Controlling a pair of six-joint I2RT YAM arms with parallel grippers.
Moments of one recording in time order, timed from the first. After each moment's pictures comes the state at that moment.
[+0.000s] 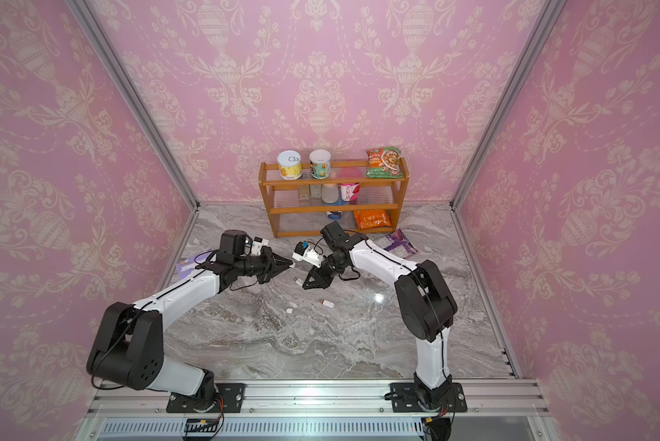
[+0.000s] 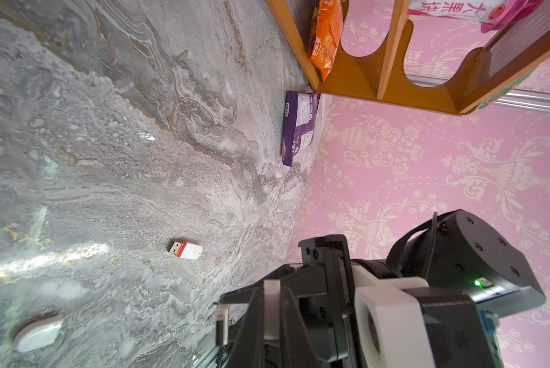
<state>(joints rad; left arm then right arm) -0.24 1.47 0.86 -0.04 0.80 -1.15 0.58 1.89 1.45 -0.71 -0.72 -0.36</state>
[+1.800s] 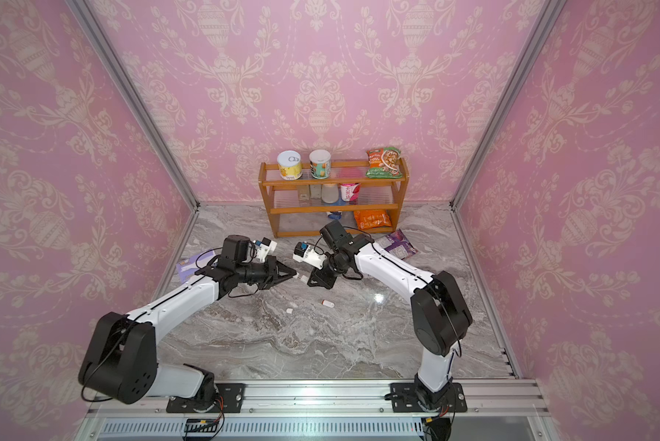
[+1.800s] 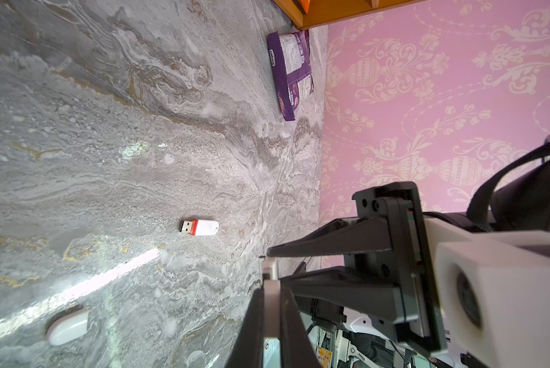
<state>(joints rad) -0.29 1.42 0.84 -0.15 0.83 -0.86 0.62 1.79 1.44 -0.73 -0.50 -0.42</state>
